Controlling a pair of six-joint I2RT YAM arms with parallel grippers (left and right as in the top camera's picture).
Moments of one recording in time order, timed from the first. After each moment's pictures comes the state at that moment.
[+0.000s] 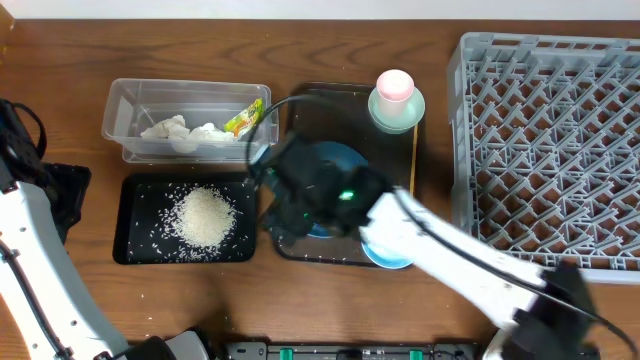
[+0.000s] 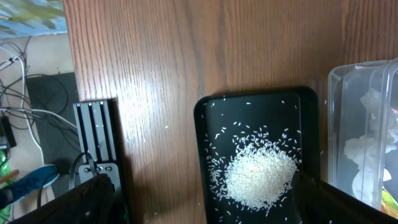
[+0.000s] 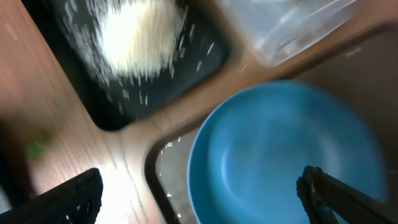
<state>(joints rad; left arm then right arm) 0.55 1.43 1.64 -1.60 -0.24 -0.91 0.96 1.76 1.49 -0.76 -0.03 -0.04</state>
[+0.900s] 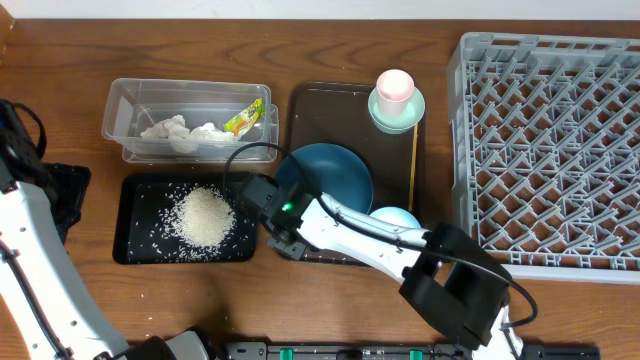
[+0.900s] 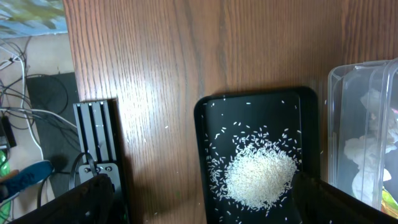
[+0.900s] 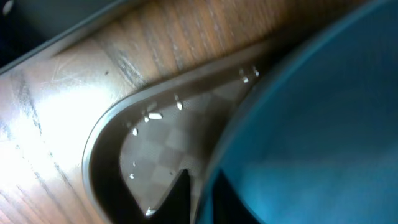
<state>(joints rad) 0.55 1.43 1.64 -1.60 -0.24 -0.91 1.03 2.07 1.52 -0.84 0.09 -0.08</state>
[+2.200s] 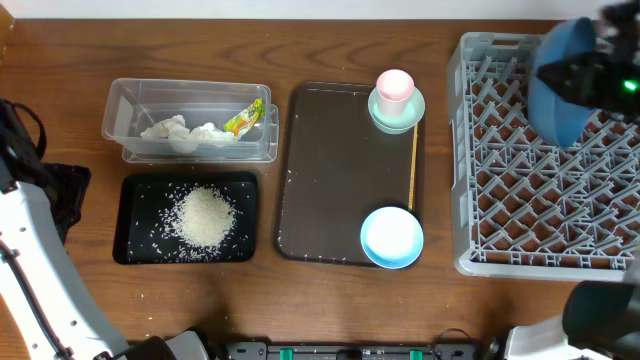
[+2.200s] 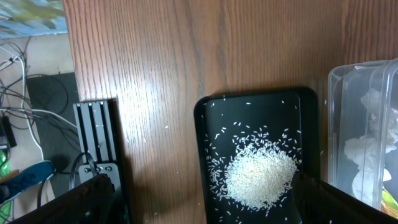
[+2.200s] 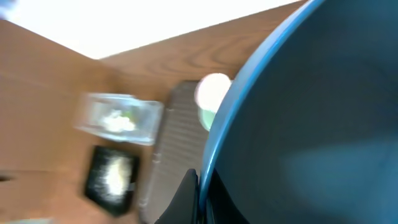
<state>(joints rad) 0.55 1.43 1.64 -1.60 -0.24 -0.91 -0.41 1.69 1.86 -1.22 -0.90 -0.09</state>
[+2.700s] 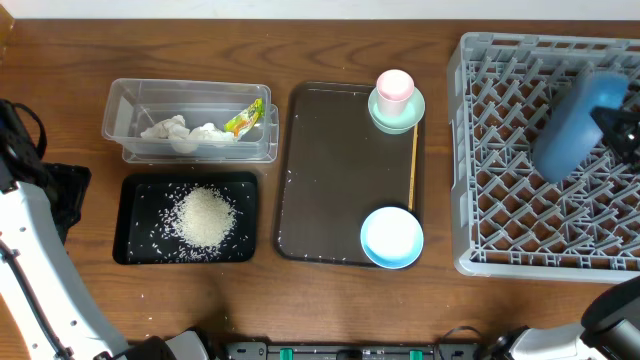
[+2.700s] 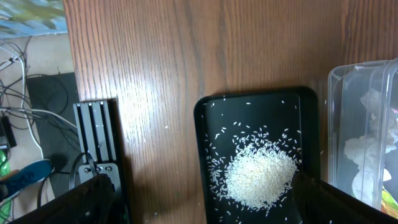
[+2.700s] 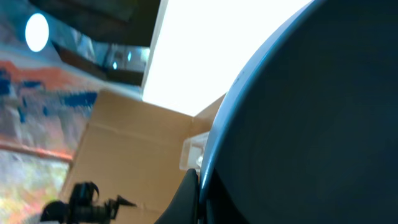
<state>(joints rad) 0.55 1.43 1.64 -1.60 -0.24 -0.91 -0.79 1.70 1.49 -1.23 -1.46 -0.22</state>
